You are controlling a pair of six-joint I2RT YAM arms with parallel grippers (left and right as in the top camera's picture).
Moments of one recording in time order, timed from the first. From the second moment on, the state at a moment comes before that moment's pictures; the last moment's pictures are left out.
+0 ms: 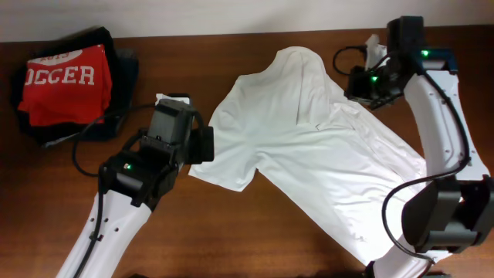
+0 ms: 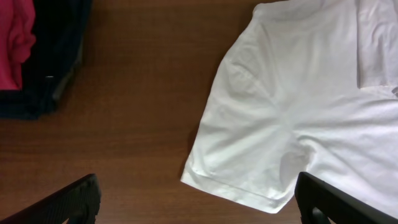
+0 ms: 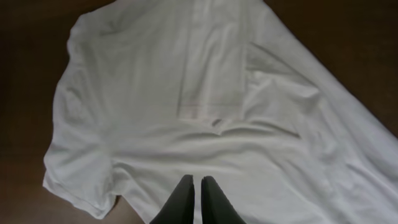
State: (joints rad) left arm -0.41 1.26 1.21 -0.86 -0.24 -0.30; right arm -0.05 1.86 1.77 -1.11 -0.32 0.10
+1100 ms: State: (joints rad) left arm -0.41 1.26 1.21 -0.86 -0.24 -0.30; right arm -0.02 2.21 1.64 -0.82 -0.23 0.14
